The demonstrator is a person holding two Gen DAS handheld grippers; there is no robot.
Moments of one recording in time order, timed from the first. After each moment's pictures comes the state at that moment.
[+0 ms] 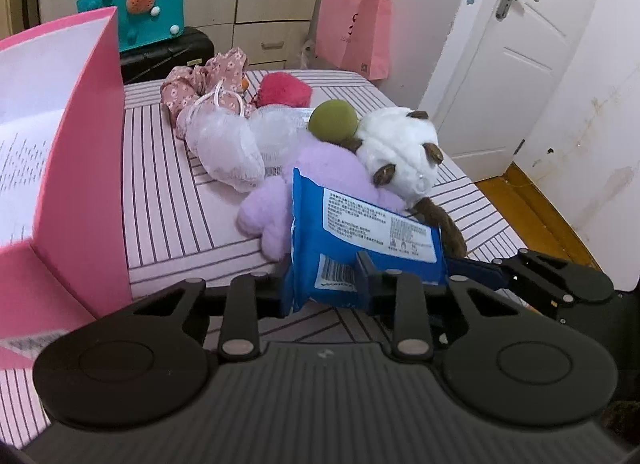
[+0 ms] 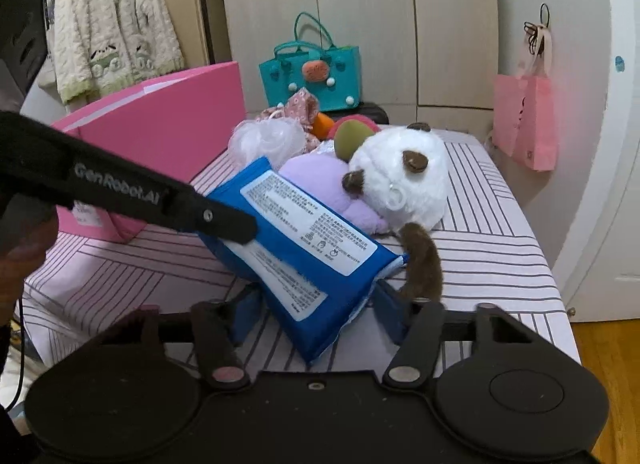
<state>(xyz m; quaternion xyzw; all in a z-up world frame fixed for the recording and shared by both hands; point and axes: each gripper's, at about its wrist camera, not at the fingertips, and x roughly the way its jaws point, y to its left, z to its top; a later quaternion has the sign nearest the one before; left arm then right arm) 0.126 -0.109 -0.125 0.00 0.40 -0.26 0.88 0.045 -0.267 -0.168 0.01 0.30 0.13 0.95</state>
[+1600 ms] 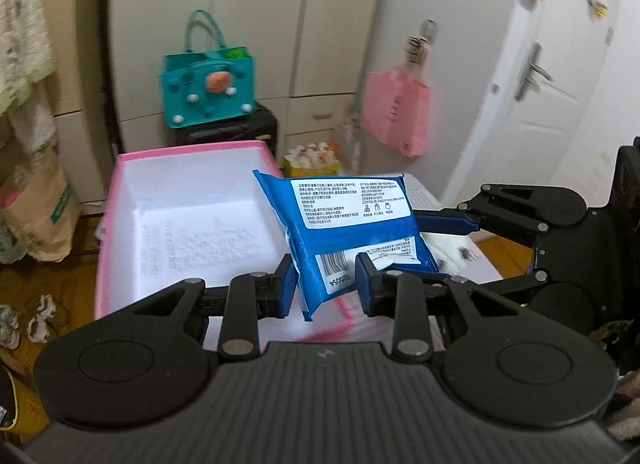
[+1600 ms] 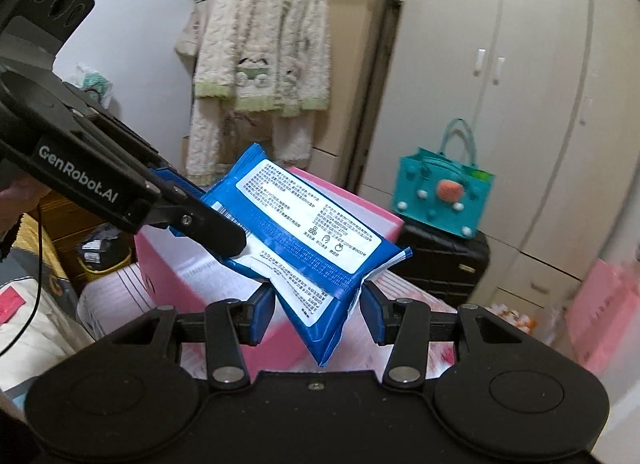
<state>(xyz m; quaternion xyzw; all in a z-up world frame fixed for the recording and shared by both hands) 0.097 0.032 0.023 -0.01 0.34 -0.23 0.91 0.085 -0.141 -0.007 -0.17 0.22 0.30 0.91</state>
